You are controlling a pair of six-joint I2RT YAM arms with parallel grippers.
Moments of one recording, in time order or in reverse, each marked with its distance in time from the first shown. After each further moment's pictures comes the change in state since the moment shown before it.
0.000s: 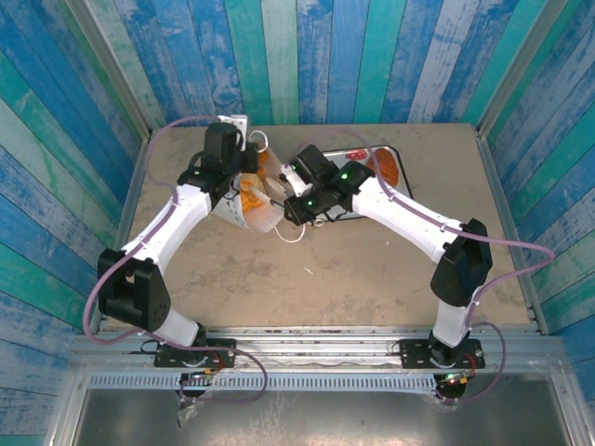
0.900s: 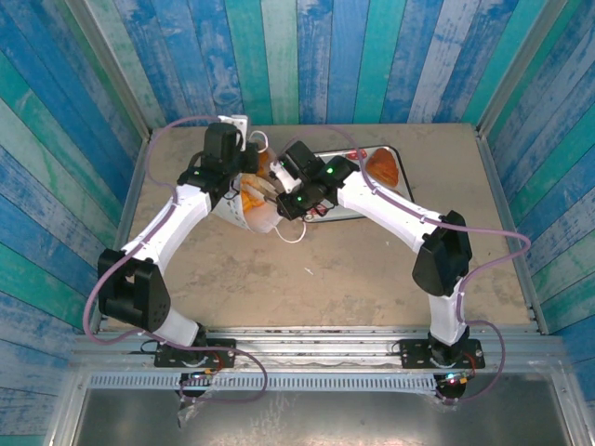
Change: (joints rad) left arm 0.001 0.000 -0.002 0.000 0.011 0.000; right arm 0.000 0.129 0.129 -0.017 -0.002 -0.034
